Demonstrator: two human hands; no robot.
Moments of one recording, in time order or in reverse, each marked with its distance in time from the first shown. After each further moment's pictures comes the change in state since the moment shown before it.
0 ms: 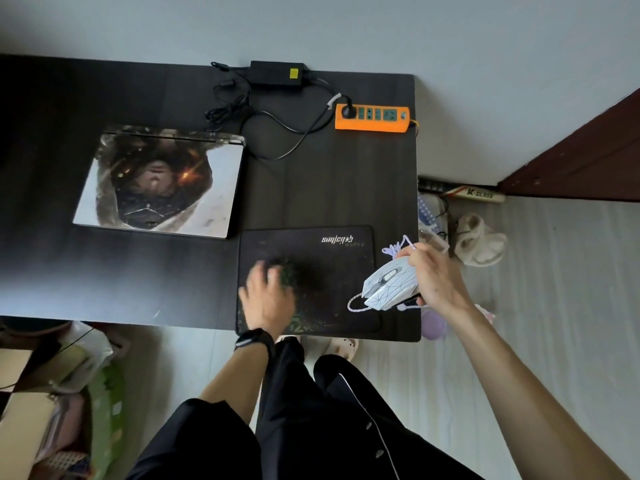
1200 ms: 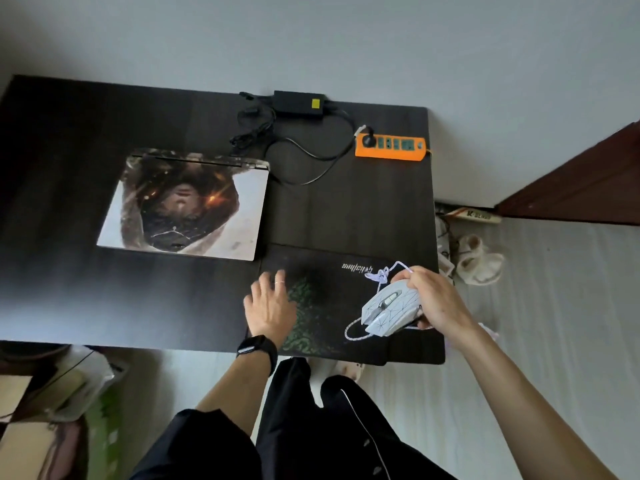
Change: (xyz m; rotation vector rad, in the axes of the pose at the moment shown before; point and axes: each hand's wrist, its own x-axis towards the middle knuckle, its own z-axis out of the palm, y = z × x) left_hand 0.041 -0.037 -0.046 0.147 -0.101 0.029; right_hand -0.016 -0.046 0.048 -0.018 -0.069 0.035
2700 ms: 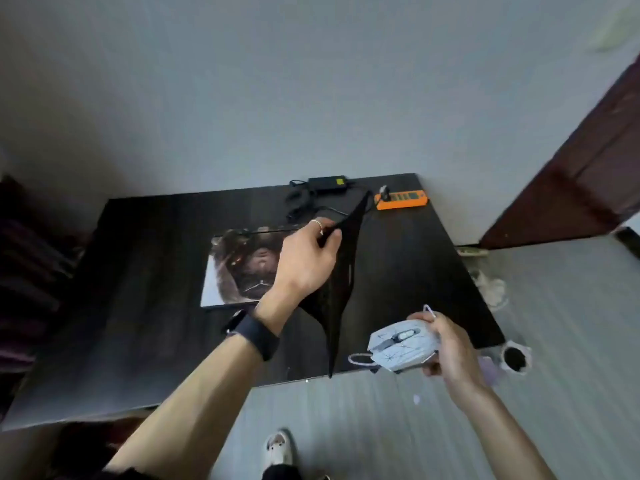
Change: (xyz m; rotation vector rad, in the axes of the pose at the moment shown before) left_hand -0.084 -0.122 -0.304 -0.721 0.195 0.530; right_hand -0.197 -0.057 0.219 0.560 0.337 -0.065
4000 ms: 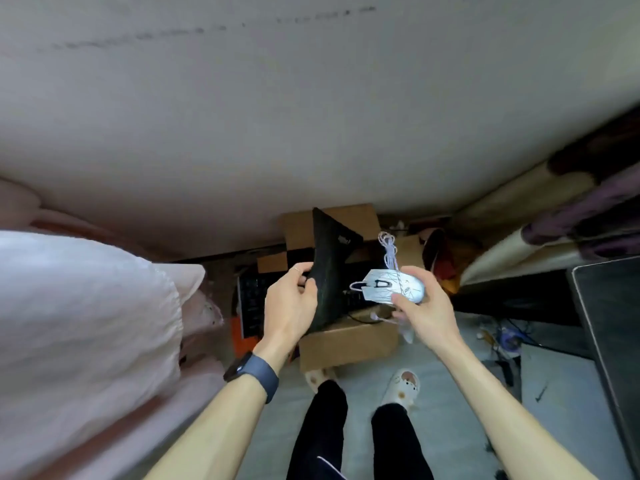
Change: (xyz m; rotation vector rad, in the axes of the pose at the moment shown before) left_hand -0.612 -0.573 -0.309 -0.315 1.055 -1.379; right_hand -0.303 0.323 0.715 -0.962 -1.366 -0.390
